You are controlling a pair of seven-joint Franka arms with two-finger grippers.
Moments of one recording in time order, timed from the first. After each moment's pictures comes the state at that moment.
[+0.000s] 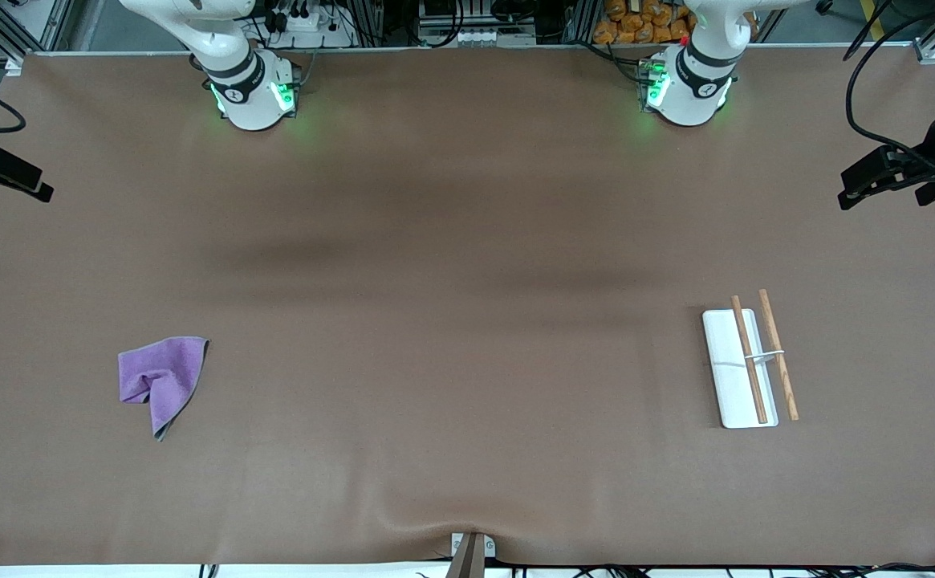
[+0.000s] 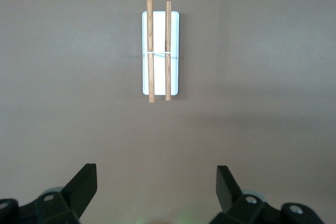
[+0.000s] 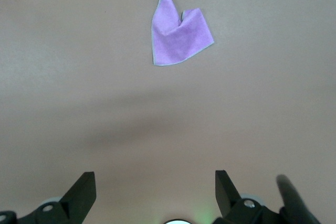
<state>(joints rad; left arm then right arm) 0.08 0.02 -0.14 -1.46 0.02 1.47 -0.10 -0.06 -0.05 -0.05 -1.59 0.01 1.47 0.05</state>
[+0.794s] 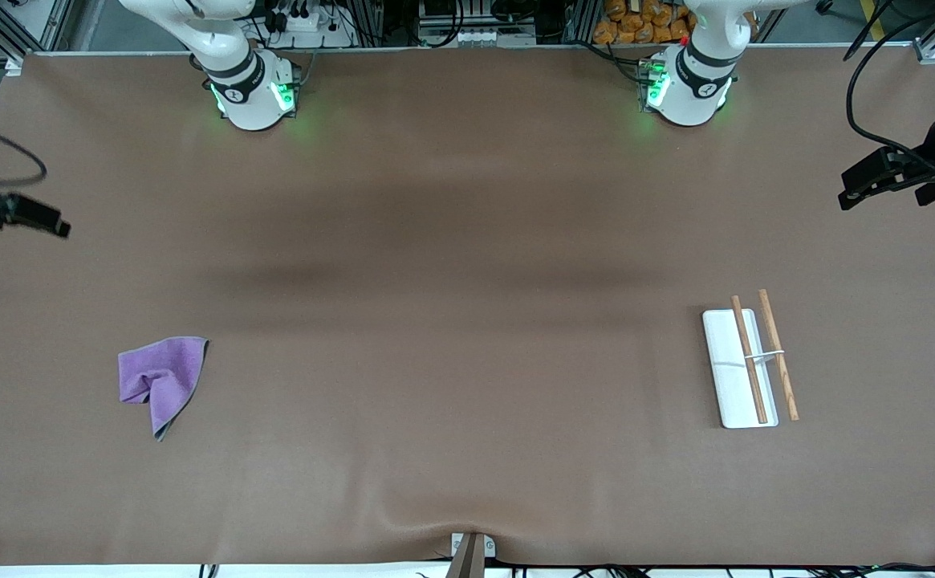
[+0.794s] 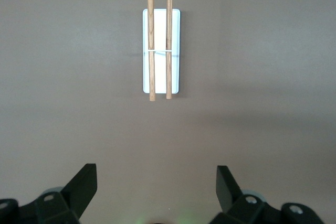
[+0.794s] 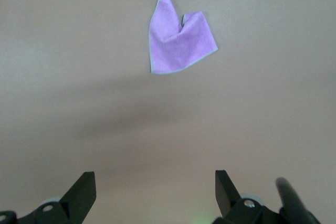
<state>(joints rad) 0.08 0.02 -0.14 -1.47 0.02 1.47 -0.10 -0.06 0.15 -0.05 -1.52 0.01 1.54 0.04</state>
